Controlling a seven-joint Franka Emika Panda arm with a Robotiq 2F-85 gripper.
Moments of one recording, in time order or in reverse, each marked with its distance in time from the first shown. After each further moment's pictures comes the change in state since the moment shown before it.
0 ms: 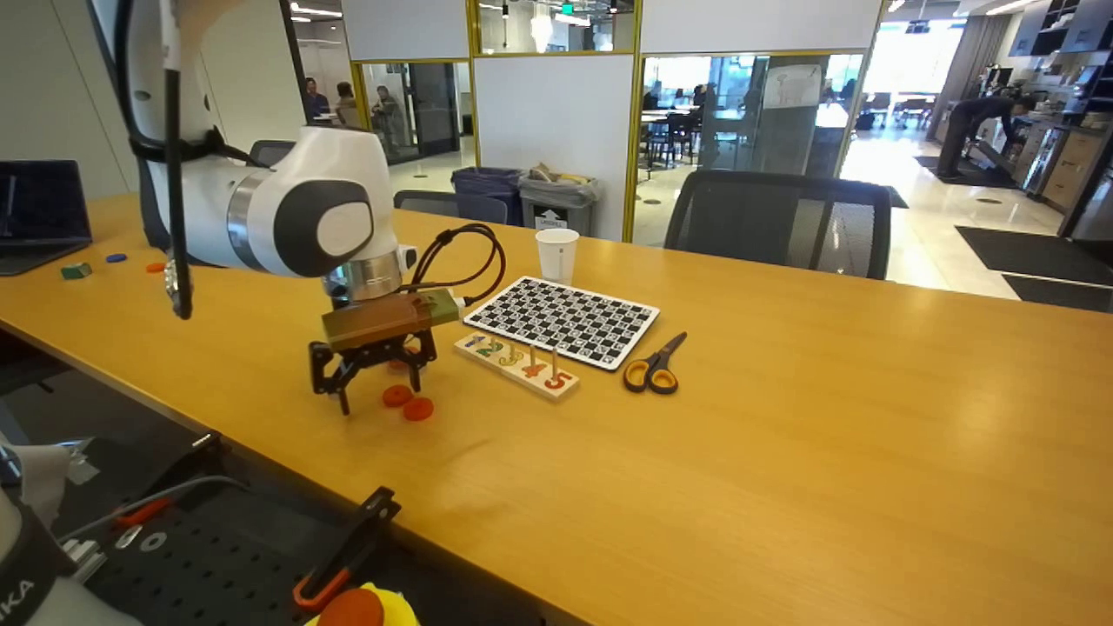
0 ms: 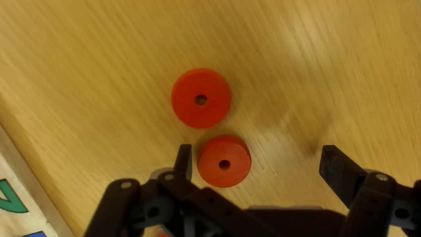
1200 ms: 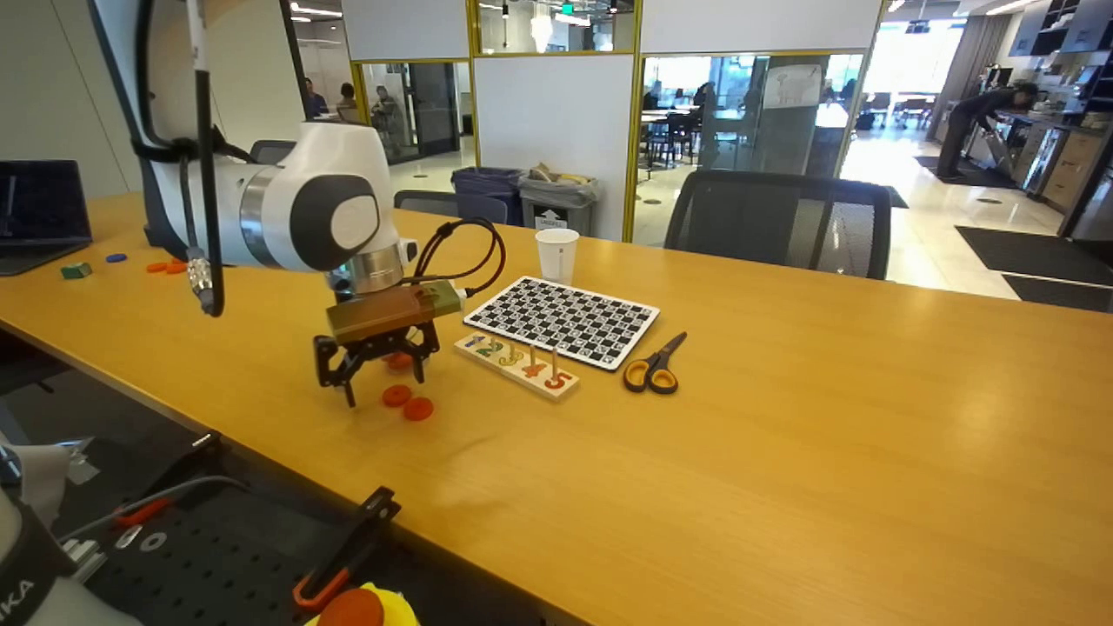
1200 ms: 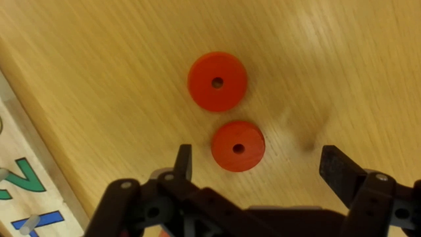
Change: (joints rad) arm -0.003 0.001 -0.004 0.022 -0.094 0.000 0.075
